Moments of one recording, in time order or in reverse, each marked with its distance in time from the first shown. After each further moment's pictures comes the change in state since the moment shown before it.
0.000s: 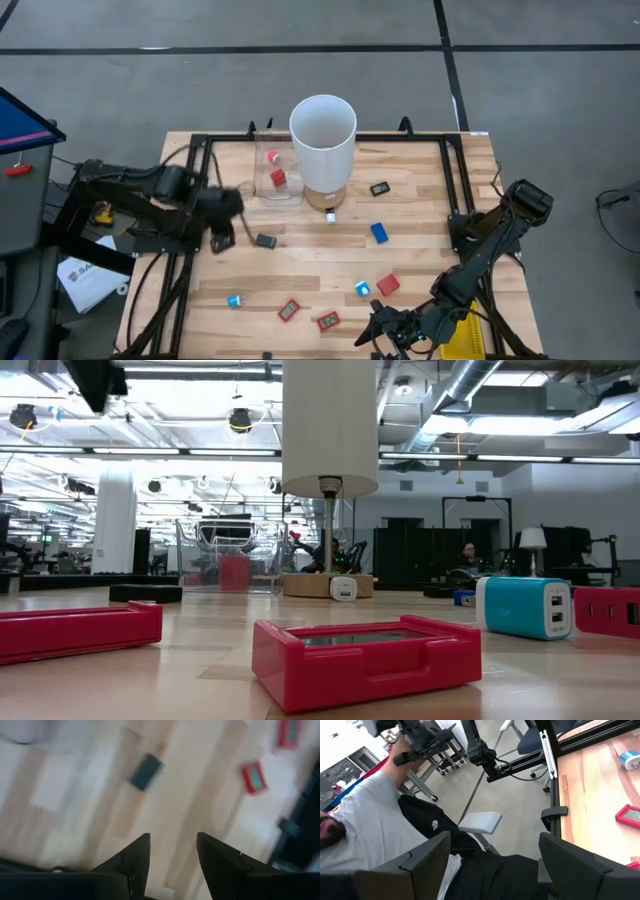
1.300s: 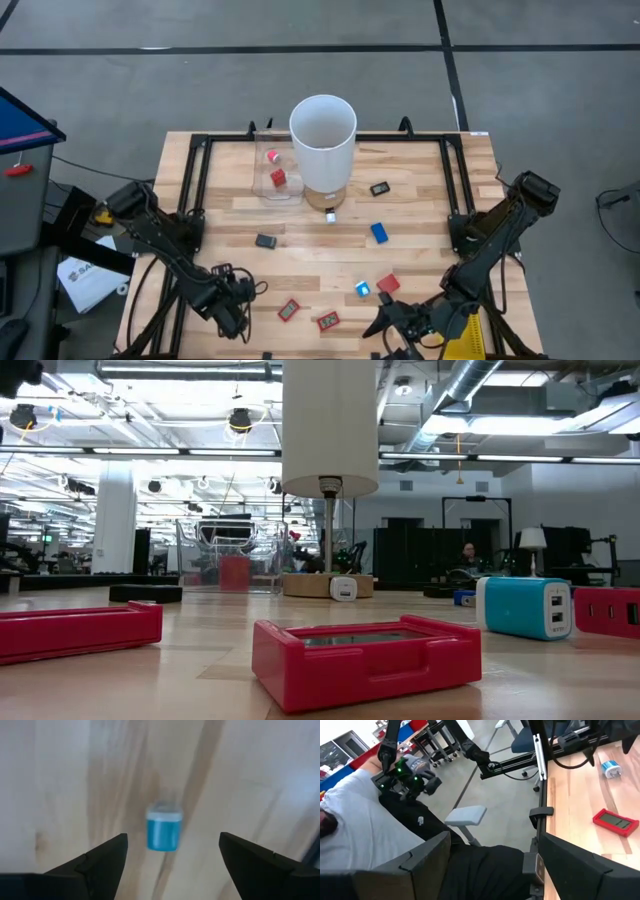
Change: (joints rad) left arm -0.641 0.532 -0.142 0.410 -0.057 -0.456; right arm 0.014 -0.099 0.000 -0.150 0.026 -0.055
